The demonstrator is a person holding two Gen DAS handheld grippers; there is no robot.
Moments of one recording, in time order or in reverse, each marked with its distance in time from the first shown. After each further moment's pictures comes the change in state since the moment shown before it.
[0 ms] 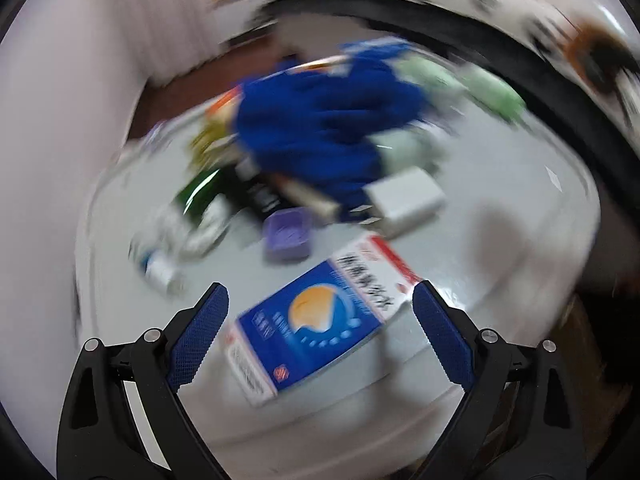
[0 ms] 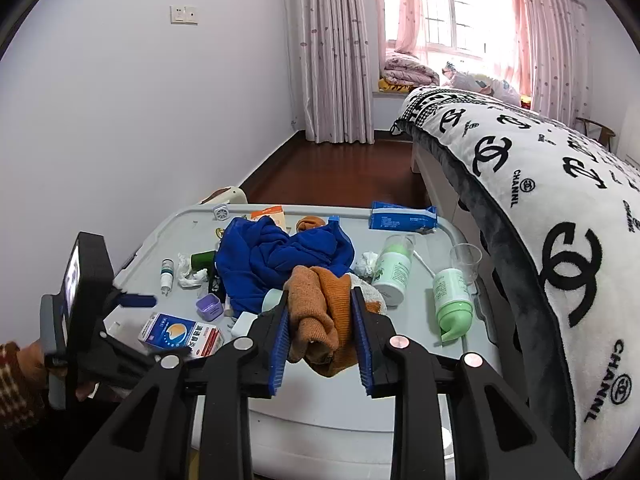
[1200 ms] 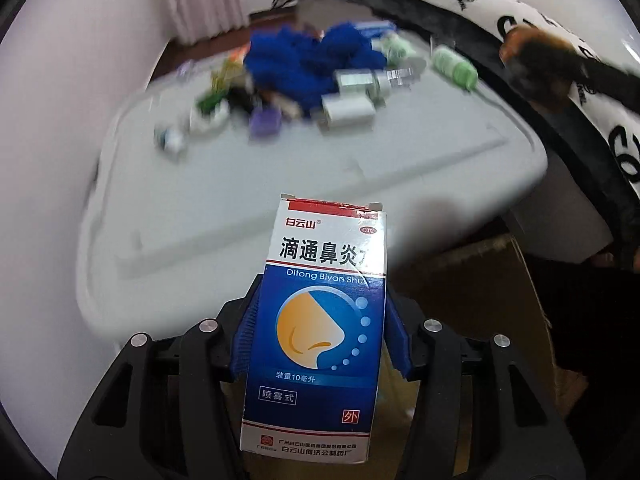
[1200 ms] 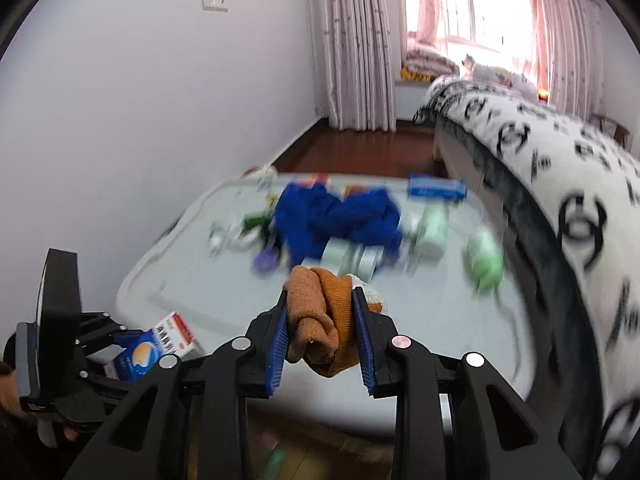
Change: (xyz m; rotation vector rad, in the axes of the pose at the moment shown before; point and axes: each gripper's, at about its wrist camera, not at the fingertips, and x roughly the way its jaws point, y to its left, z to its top) left arm -0.088 -0.063 -0.115 -0.261 0.089 0.002; right arm -0.052 0.062 -0.062 -0.017 0.072 0.067
